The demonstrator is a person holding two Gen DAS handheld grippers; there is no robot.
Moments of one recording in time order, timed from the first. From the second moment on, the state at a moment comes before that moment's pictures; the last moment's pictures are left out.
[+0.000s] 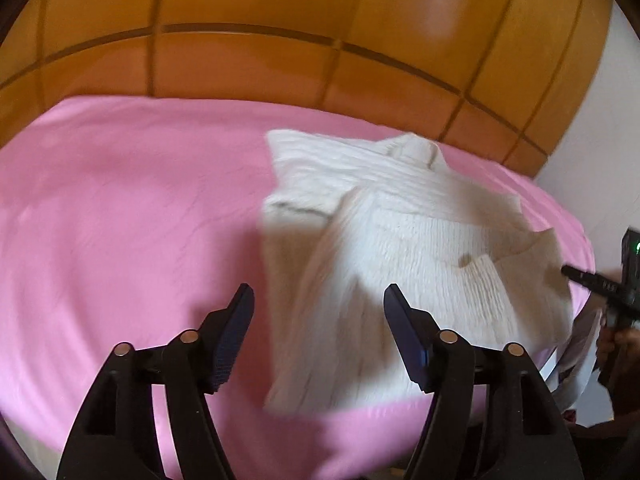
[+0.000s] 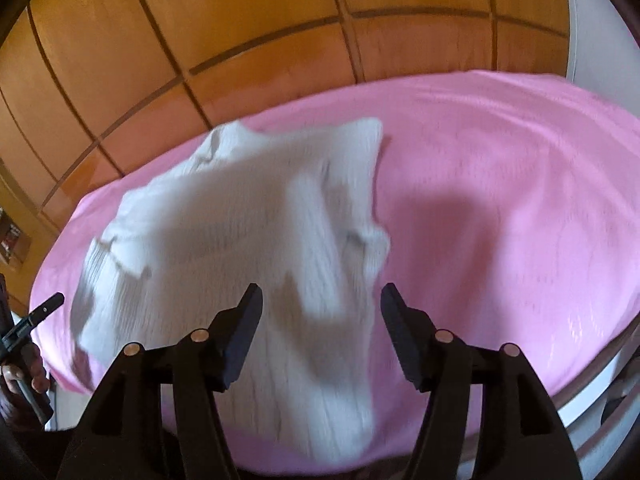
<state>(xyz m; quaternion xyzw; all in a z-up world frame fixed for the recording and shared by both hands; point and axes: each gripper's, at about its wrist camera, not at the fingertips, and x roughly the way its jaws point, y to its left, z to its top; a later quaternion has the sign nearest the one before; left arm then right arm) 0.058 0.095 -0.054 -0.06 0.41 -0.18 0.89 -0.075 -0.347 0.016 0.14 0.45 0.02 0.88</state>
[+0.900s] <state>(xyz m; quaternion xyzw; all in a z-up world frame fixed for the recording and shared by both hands) 0.159 0.108 -0.004 -0.15 0.35 -0.20 0.90 0.061 -0.339 0.078 0.14 0.37 0.04 0.92</state>
